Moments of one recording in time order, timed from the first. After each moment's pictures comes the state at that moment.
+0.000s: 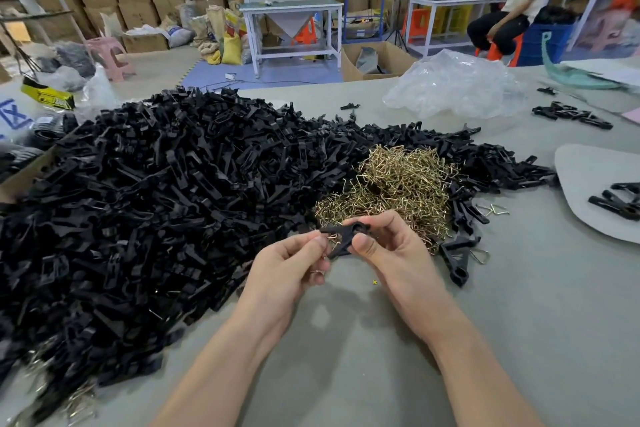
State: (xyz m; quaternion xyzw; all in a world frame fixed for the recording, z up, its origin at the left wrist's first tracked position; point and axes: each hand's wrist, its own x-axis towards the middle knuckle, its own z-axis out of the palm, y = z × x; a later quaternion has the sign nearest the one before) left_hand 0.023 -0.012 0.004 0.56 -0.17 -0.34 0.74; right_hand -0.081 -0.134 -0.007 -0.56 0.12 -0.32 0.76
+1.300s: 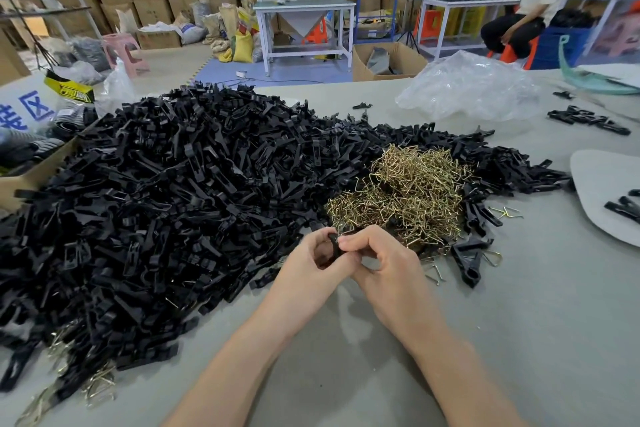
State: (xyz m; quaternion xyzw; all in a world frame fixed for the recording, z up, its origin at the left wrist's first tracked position) left_hand 0.019 -0.008 -0.007 0.69 -0.30 -0.30 0.59; right_hand -0.080 -0.115 -0.018 -0.81 0.14 -0.36 0.43
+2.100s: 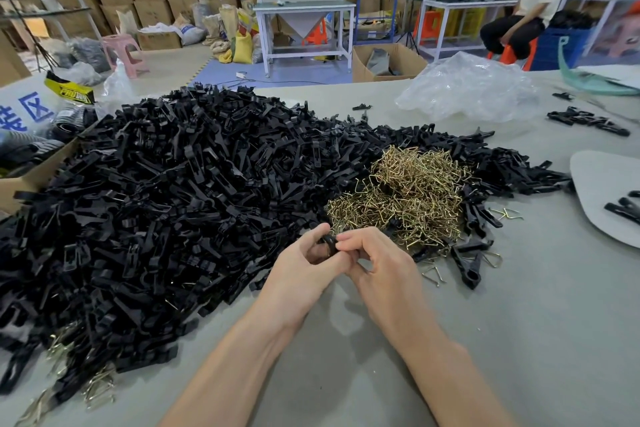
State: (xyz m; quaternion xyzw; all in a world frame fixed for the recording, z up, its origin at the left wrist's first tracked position) left_hand 0.022 -0.011 -0.006 0.64 -0.22 -0.33 0.66; right_hand -0.073 -0.111 -0.024 -0.84 0.14 -0.40 0.34
